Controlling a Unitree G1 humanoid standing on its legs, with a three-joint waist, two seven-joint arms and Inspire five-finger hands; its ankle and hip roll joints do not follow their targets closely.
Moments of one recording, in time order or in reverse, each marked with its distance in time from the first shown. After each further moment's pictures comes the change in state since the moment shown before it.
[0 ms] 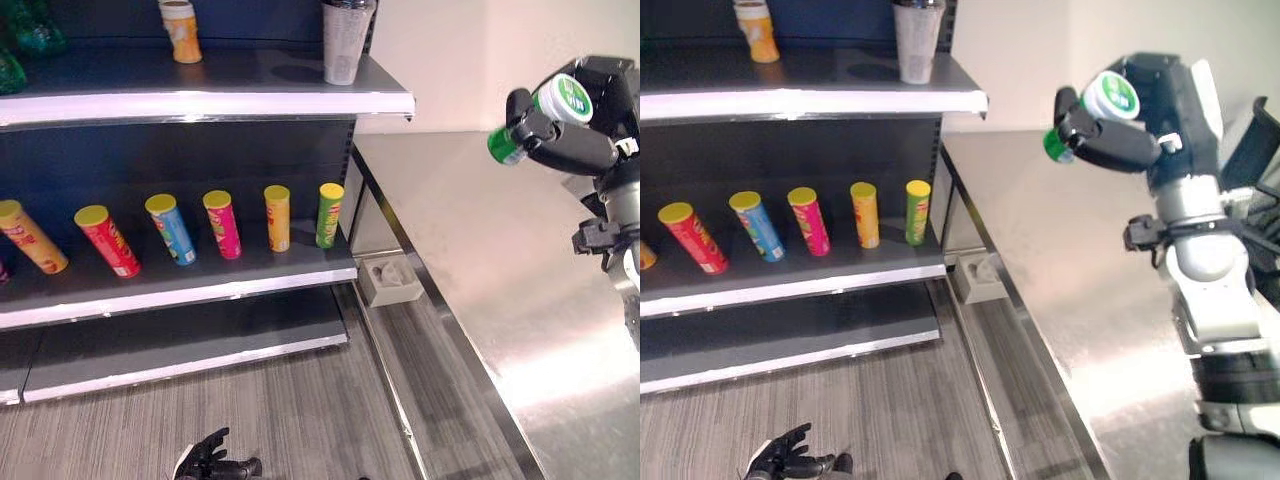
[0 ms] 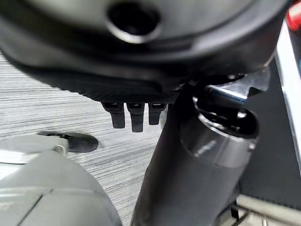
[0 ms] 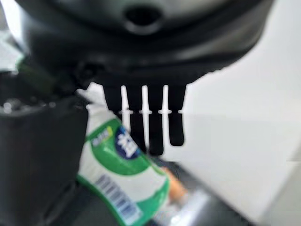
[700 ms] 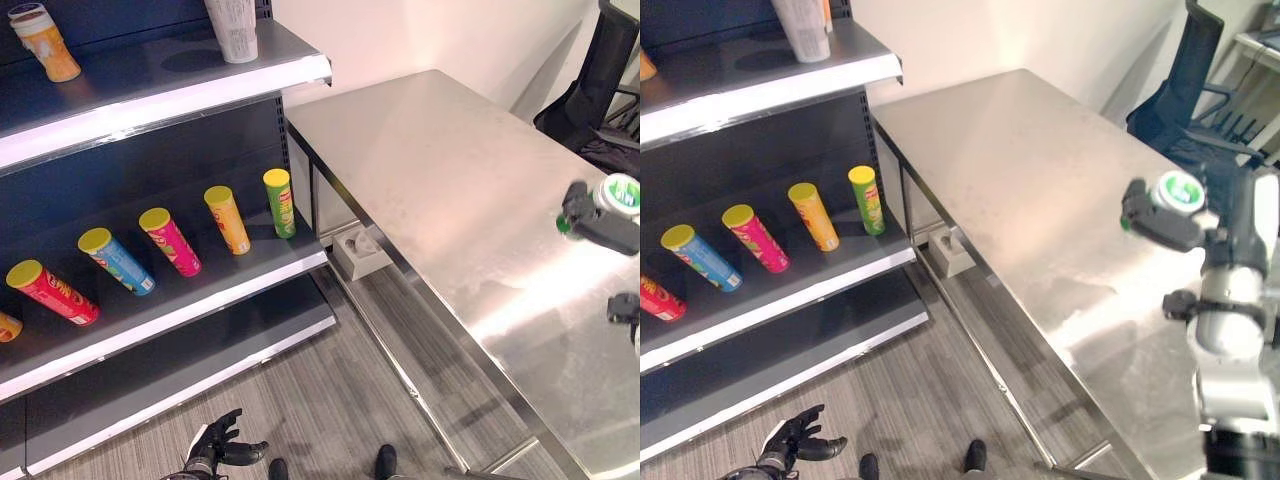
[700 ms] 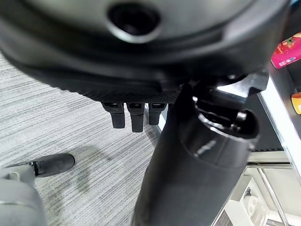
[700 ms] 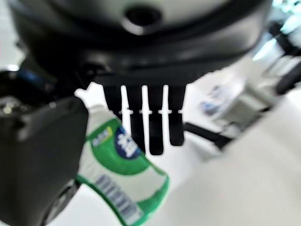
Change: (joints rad) left arm -0.038 -0.032 -0.028 -0.041 0.041 0.000 0.016; right arm 0.323 0.141 -0.266 0.021 -0.307 0.092 -0.121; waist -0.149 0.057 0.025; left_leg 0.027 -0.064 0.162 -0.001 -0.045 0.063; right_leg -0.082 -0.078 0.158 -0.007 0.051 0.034
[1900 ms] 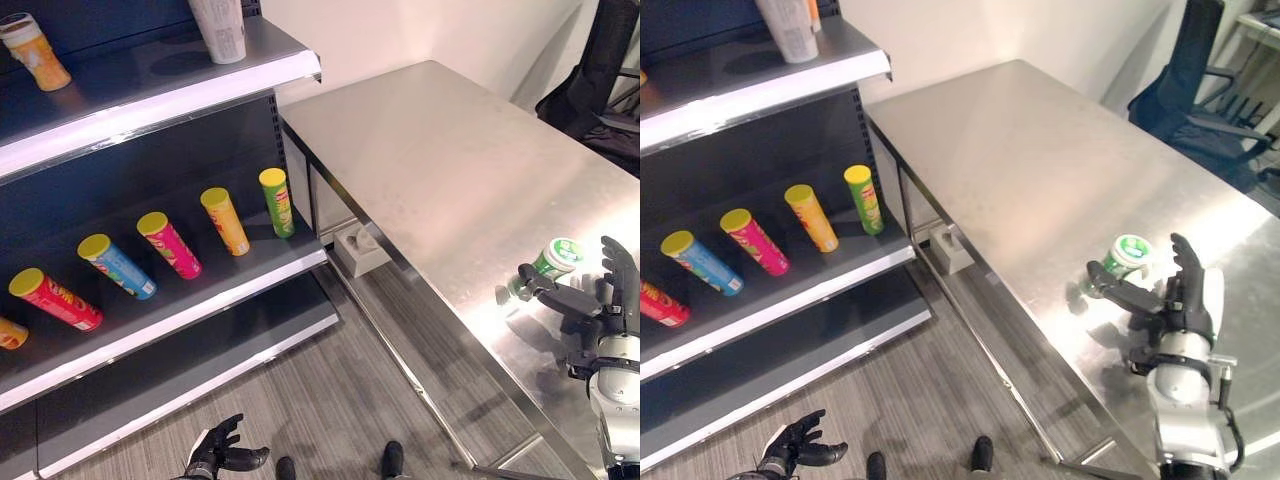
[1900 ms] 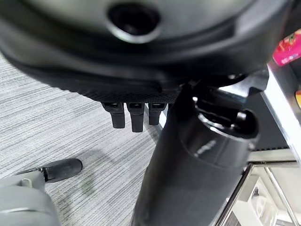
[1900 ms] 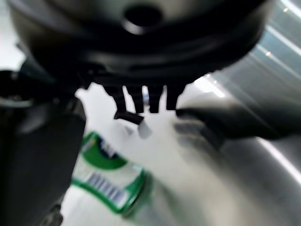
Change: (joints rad) left arm 0.019 -0.001 -0.012 -0.006 0.000 0.000 0.003; right arm 0.175 0.257 0.005 0.145 -0.125 0.035 -0.063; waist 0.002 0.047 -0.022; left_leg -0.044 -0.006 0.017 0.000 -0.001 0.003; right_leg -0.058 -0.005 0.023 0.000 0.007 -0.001
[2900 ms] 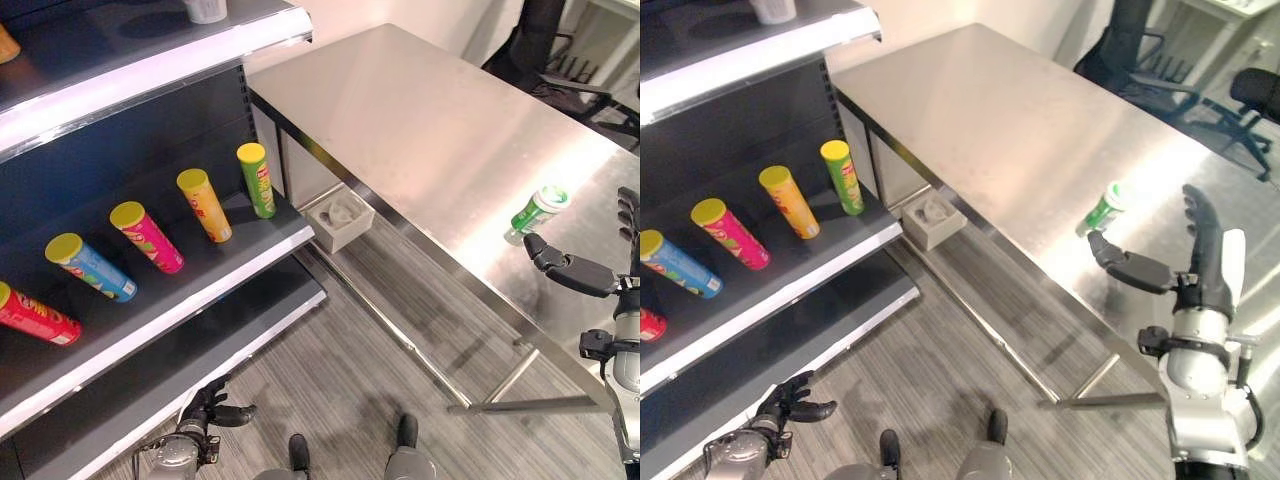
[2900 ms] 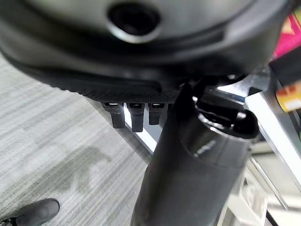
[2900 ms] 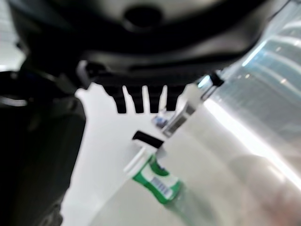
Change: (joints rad) left arm -0.162 0.085 0.034 0.065 -0.025 -0.003 0.027; right arm 0.060 -0.042 -0.033 -0.164 0.026 -0.044 -0.010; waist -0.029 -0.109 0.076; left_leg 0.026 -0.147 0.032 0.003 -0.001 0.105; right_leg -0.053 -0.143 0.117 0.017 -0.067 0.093
